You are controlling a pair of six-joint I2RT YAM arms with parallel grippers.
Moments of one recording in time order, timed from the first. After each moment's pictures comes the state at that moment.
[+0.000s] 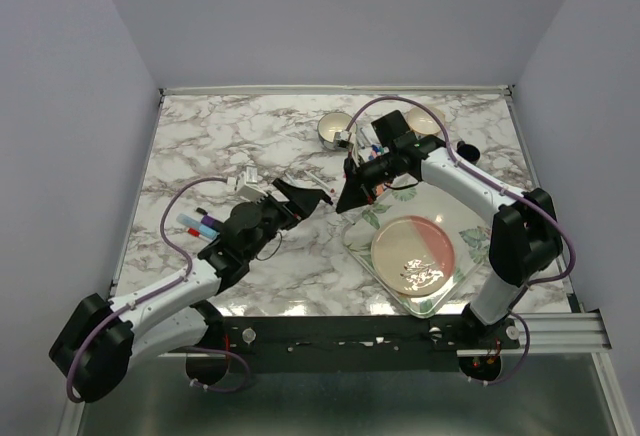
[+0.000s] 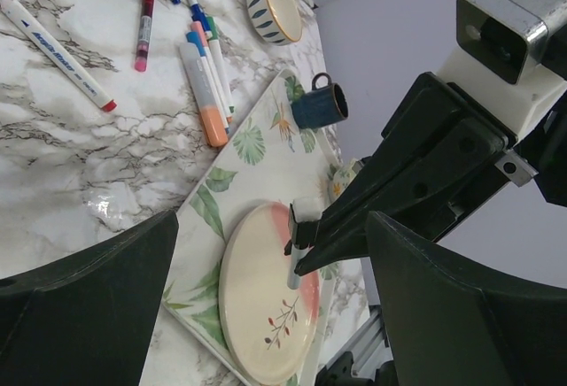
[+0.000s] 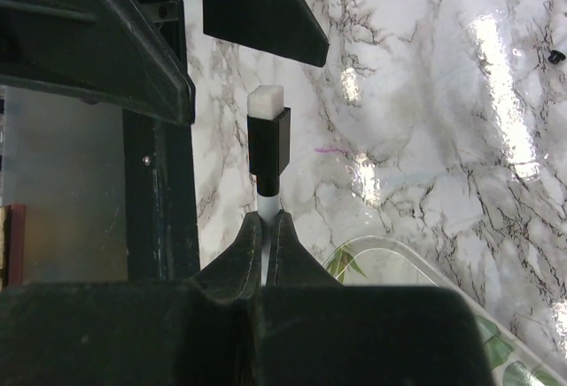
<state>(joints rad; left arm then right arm) -0.70 0.95 0.37 0.47 -0.15 -1.08 0.54 1.72 1.35 -0.63 -0.99 -0.33</state>
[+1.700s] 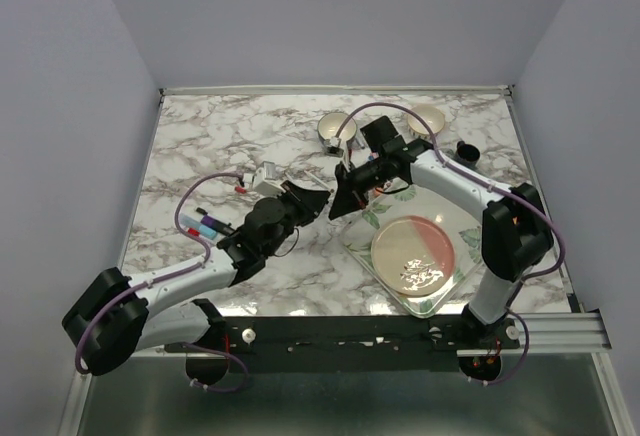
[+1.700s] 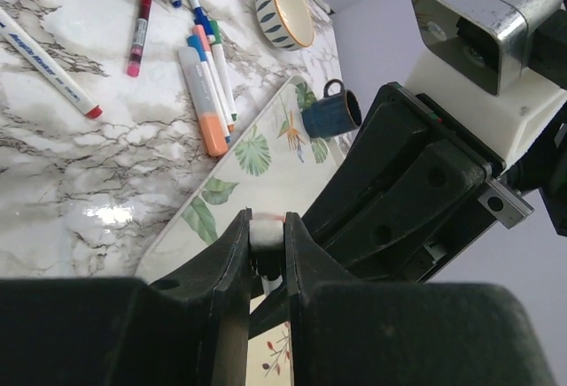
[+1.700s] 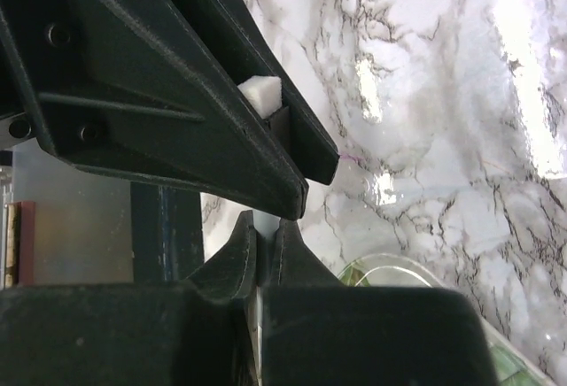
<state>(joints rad) -0.82 1.14 0.48 0.51 -0.30 -1.07 0.58 1.76 1.35 -0.61 -0.98 -0.30</state>
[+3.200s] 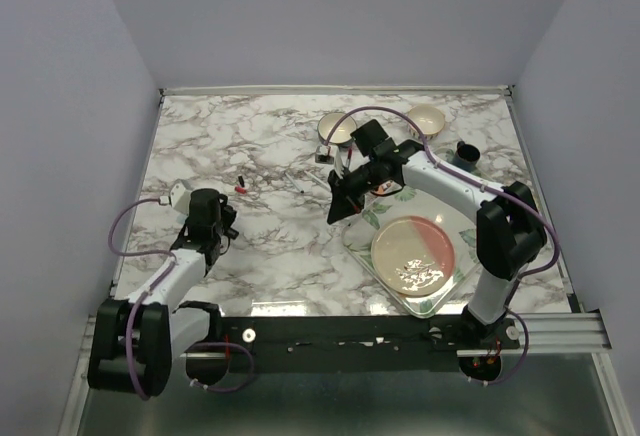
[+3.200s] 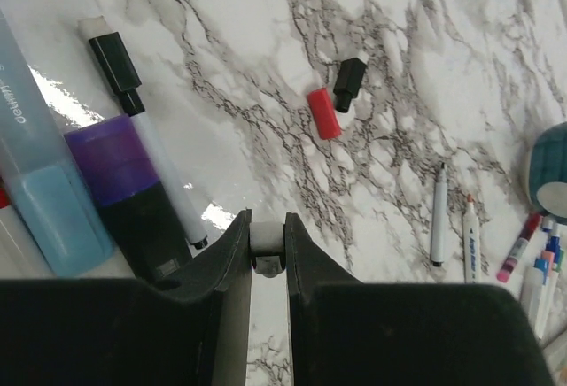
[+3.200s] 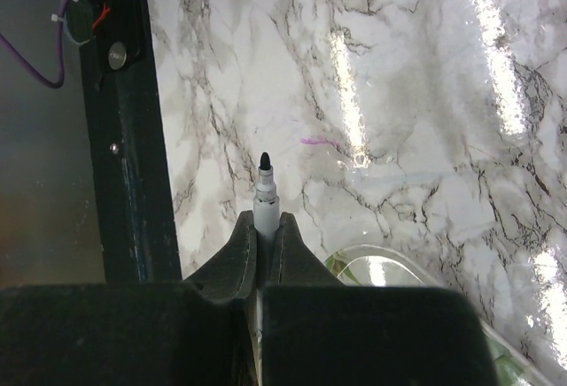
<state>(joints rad) -0.13 1.01 0.34 0.10 -0.27 -0.96 0.64 1.80 1.39 -0.65 -0.86 -0.34</state>
